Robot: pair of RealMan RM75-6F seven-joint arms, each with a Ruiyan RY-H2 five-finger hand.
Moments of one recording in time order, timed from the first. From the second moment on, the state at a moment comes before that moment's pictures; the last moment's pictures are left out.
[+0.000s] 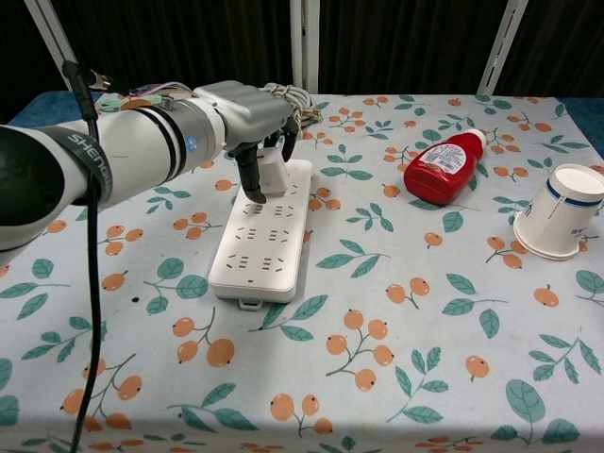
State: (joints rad) left arm -1.15 -1.77 -0.19 -1.41 0.56 1.03 0.92; right arm 0.03 -1.03 0.10 -1.62 -1.50 1.56 0.13
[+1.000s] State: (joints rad) left arm -0.96 -1.69 -0.32 -1.55 0.92 1.07 0.08; right arm 0.03 -1.02 0.09 -1.63 -1.53 1.57 0.12
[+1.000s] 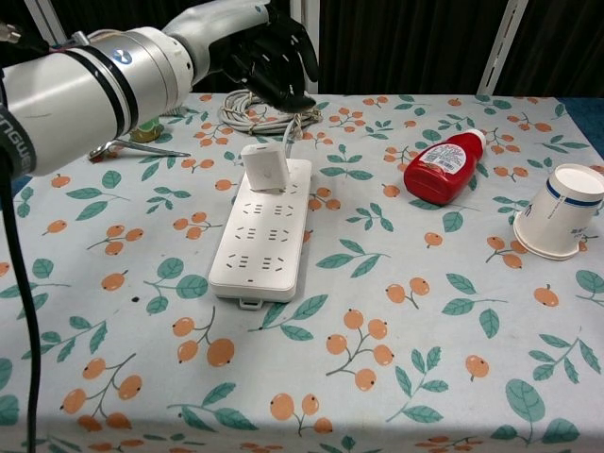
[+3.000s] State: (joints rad) left arm -0.82 -1.90 -0.57 -1.31 0.97 0.60 -0.90; right arm 0.04 -1.03 0.10 -1.64 -1.50 1.55 0.10
